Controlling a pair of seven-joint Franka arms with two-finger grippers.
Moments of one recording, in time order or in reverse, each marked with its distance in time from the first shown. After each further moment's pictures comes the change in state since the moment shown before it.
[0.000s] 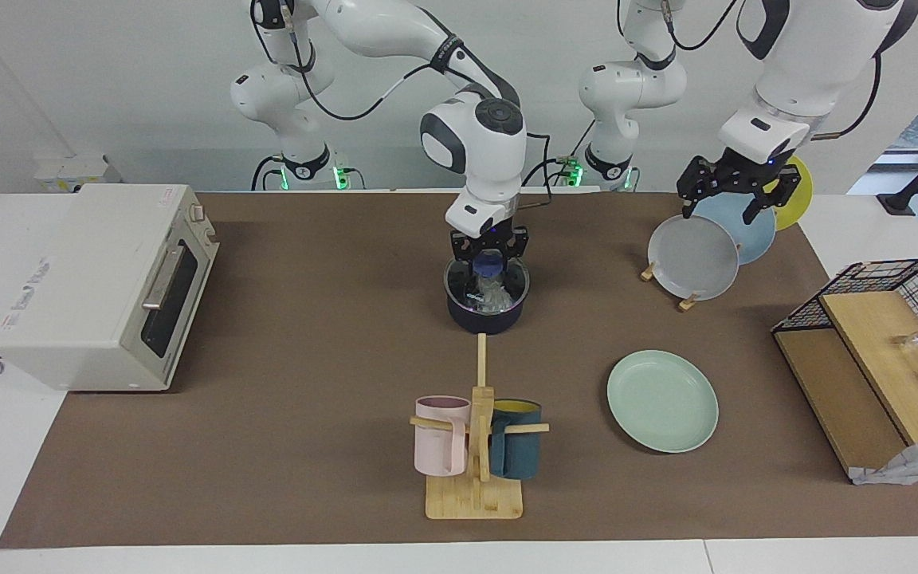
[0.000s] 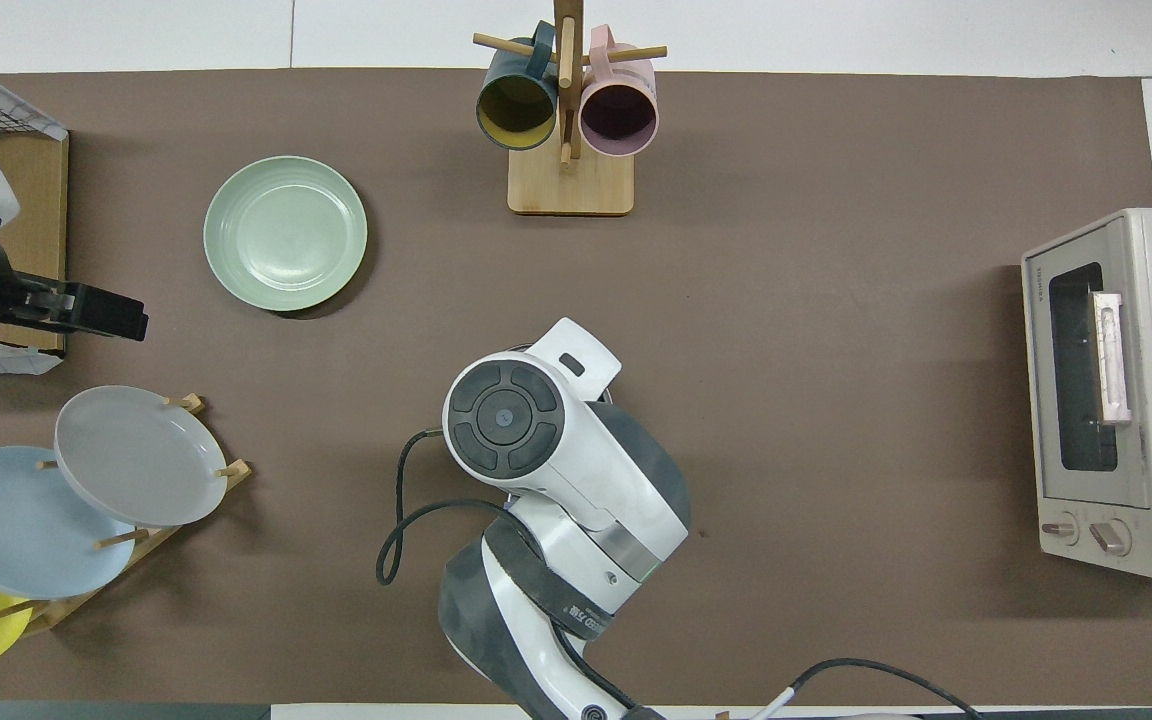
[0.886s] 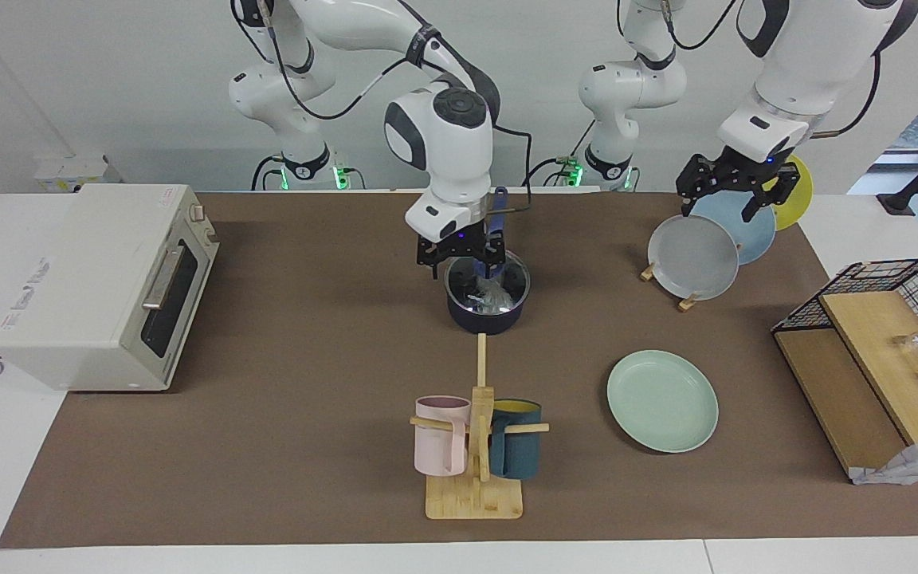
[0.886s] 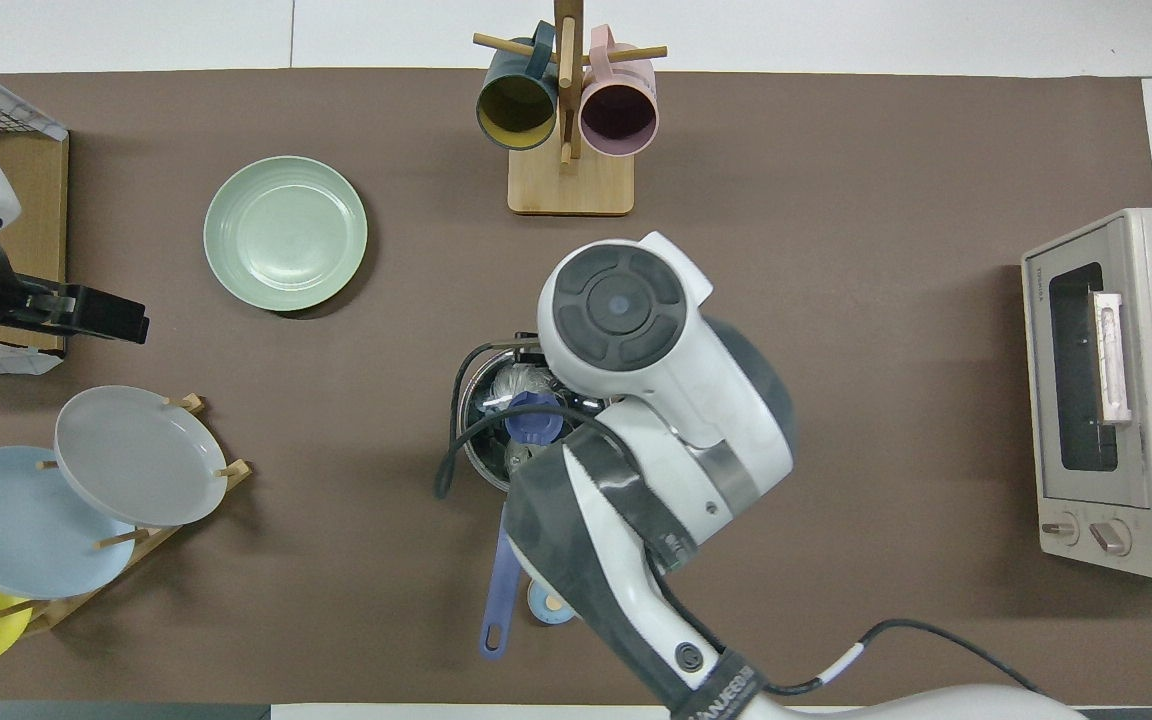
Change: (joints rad) left arm -0.004 0.000 0.001 0.008 0.000 -0.013 -0.015; right arm -0.154 -0.039 -0.012 0.141 0.001 -0.170 -0.076
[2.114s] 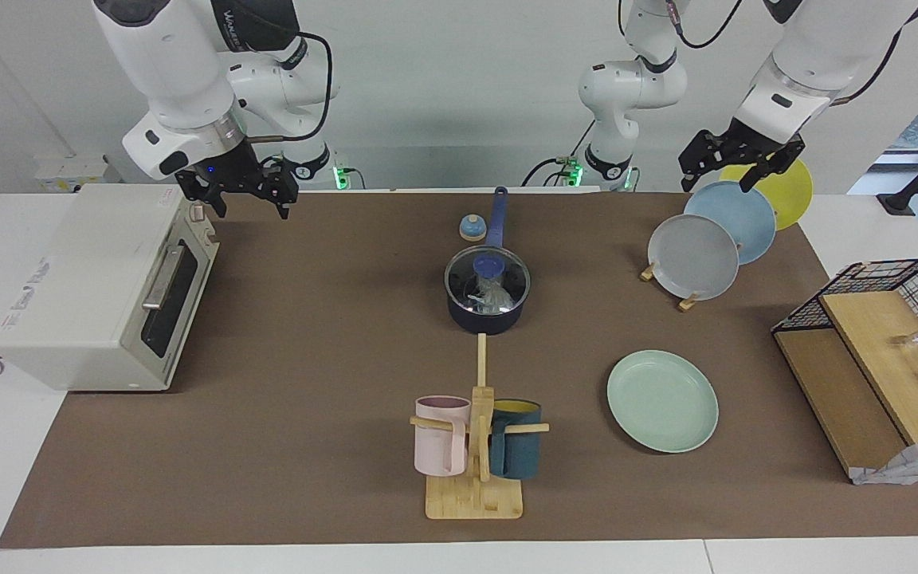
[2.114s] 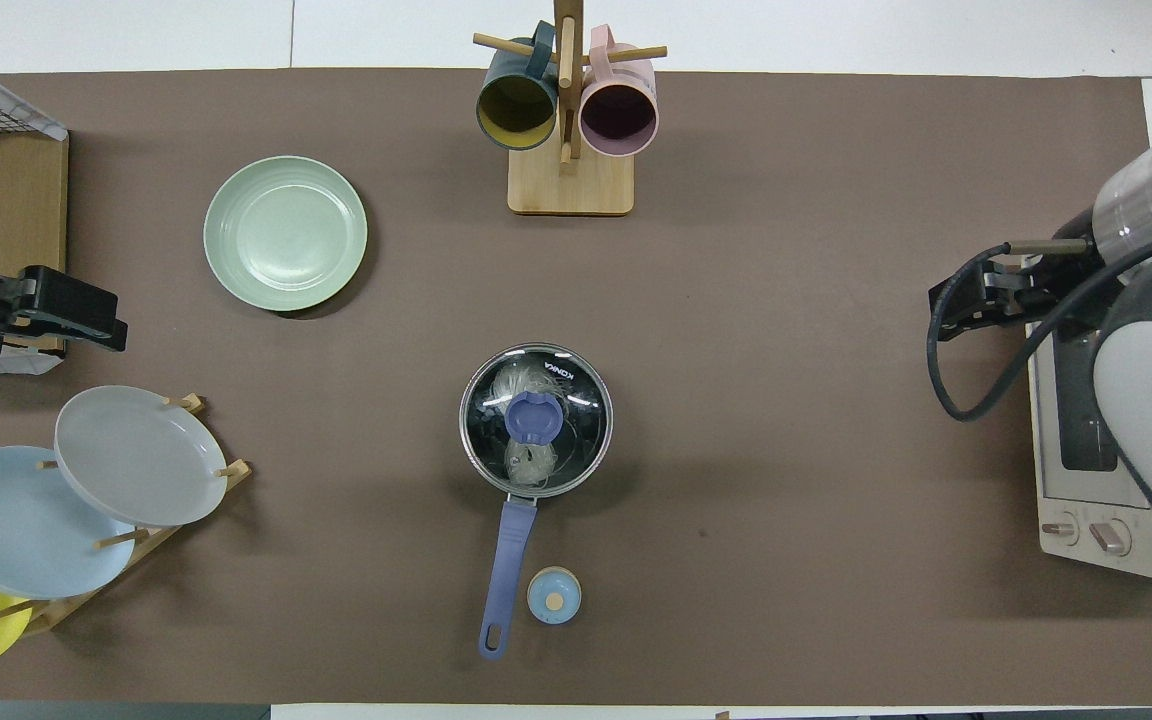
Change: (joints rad) left arm -0.037 0.074 0.043 0.197 -0.047 -0.233 -0.176; right arm -0.430 -0.222 -0.019 0.095 0.001 -0.490 -0.452
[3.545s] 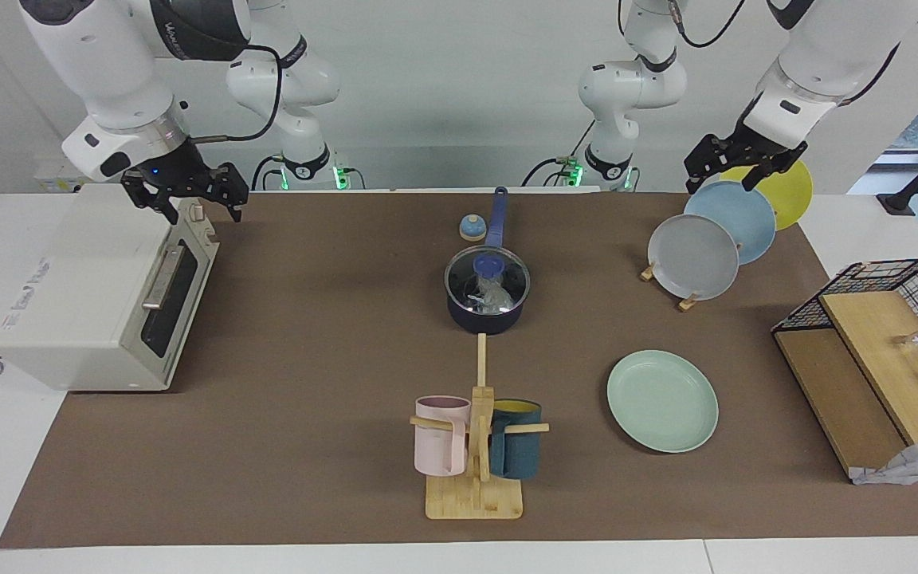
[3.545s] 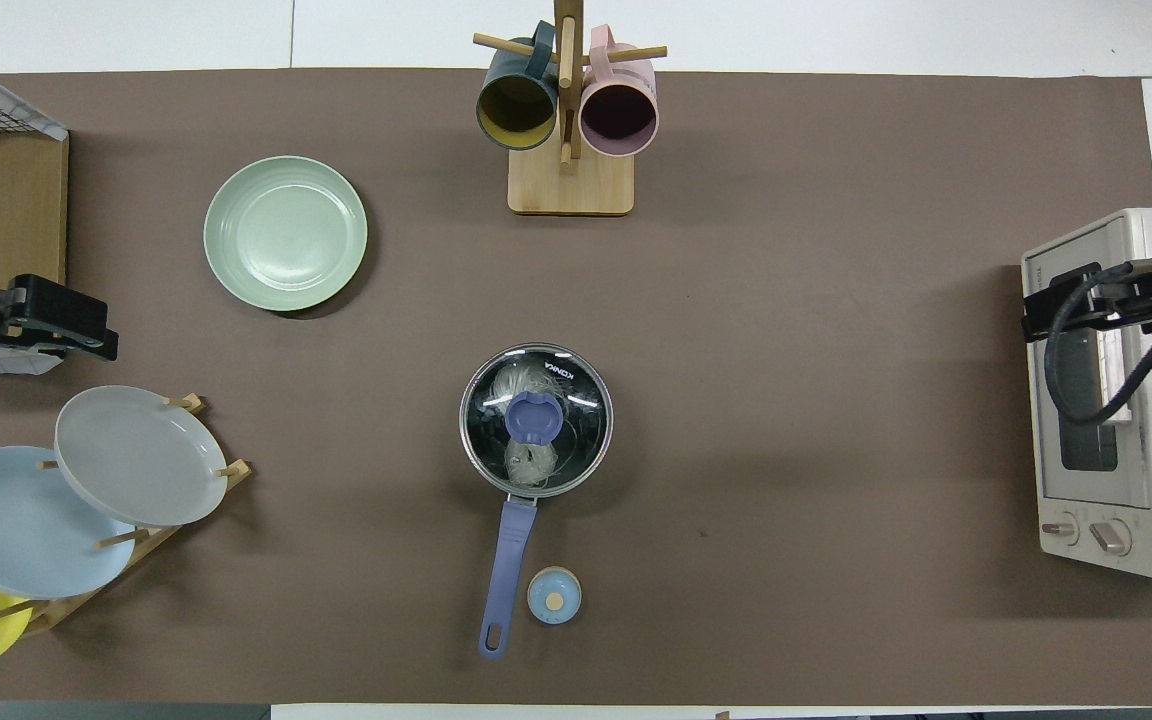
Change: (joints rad) left arm 0.009 -0.027 0.013 -0.043 0.002 0.005 -0.024; right arm -0.135 -0.048 0.019 -0.087 -0.020 0.077 -0.206
